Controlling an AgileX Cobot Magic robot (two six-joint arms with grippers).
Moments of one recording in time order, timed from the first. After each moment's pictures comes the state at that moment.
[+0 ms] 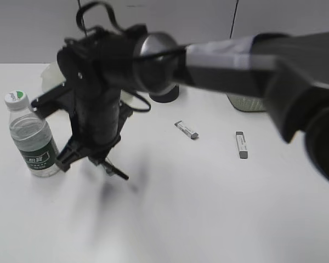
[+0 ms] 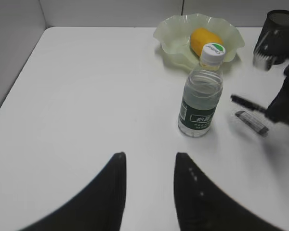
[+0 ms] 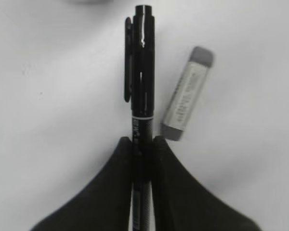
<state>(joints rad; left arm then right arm) -0.13 -0.01 -0.54 0.10 1.06 -0.14 0.96 2.30 -1.90 -0.02 0.94 0.00</state>
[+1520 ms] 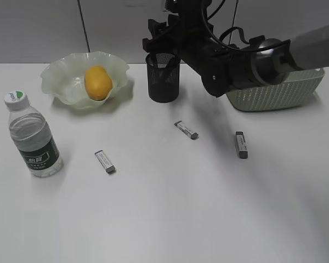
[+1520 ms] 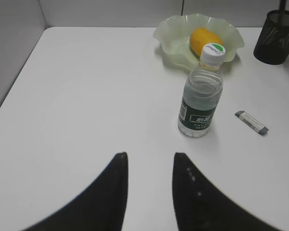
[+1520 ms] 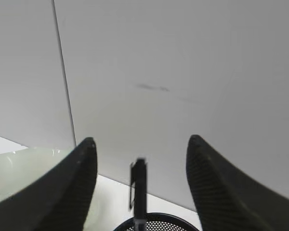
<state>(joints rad) -0.13 -0.01 -0.54 0.10 1.06 -0.14 0.52 2.29 -1.50 0.07 -0.73 -0.04</state>
